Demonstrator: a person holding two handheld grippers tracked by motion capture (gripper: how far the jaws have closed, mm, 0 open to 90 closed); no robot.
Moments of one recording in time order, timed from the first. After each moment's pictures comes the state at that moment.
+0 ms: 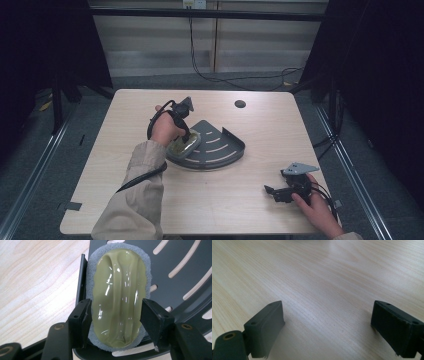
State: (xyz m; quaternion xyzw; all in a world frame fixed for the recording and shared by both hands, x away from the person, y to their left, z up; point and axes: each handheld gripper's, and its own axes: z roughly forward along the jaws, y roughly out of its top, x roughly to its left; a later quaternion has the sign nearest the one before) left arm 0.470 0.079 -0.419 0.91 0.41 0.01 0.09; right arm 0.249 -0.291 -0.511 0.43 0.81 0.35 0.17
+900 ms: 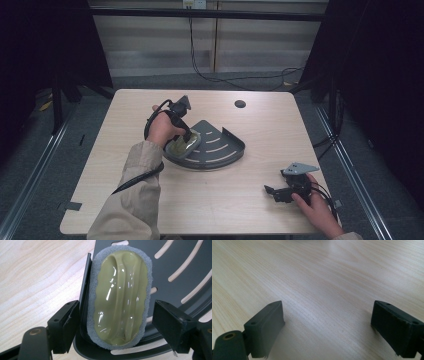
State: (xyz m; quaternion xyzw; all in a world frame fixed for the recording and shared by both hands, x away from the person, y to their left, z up) left arm 0.467 0.085 -0.416 0.90 0.43 0.02 0.10; right arm 0.249 -0.291 -0.511 0.43 0.81 0.35 0.18
